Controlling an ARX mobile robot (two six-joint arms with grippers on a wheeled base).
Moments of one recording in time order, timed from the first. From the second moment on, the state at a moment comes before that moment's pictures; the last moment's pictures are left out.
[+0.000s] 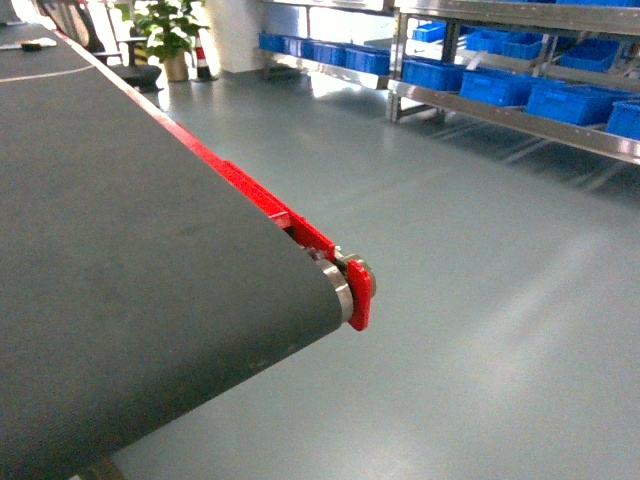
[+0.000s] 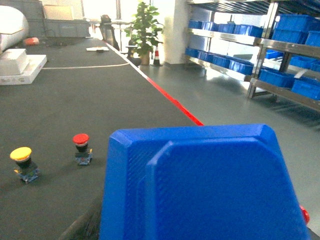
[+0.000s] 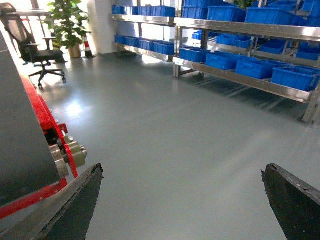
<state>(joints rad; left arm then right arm) -0.67 0.36 0.28 0.13 -0.91 0.01 0.00 0.00 0.01 -0.01 0.00 0.00</state>
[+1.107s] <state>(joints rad) -0.67 0.36 0.28 0.13 -0.91 0.01 0.00 0.00 0.01 -0.01 0.00 0.00</state>
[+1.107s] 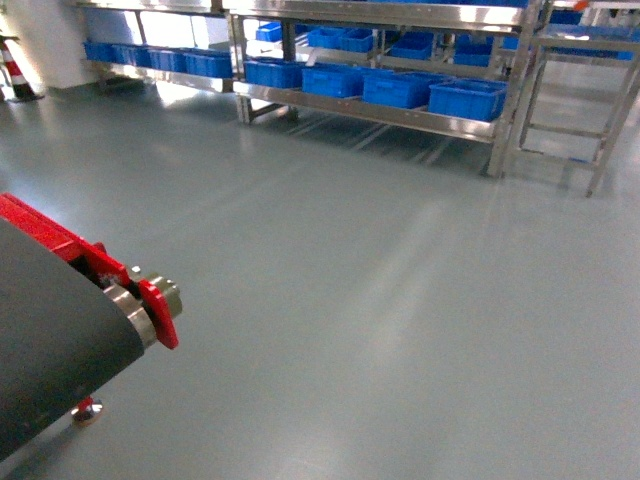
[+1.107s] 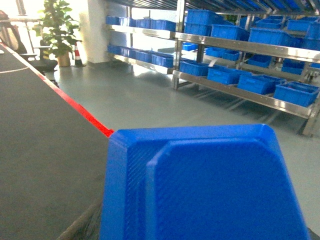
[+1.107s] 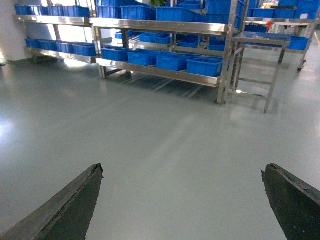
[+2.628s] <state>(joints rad) -0.67 0.36 0.28 0.13 -0.91 0.01 0.00 0.00 0.01 -0.01 0.00 0.00</state>
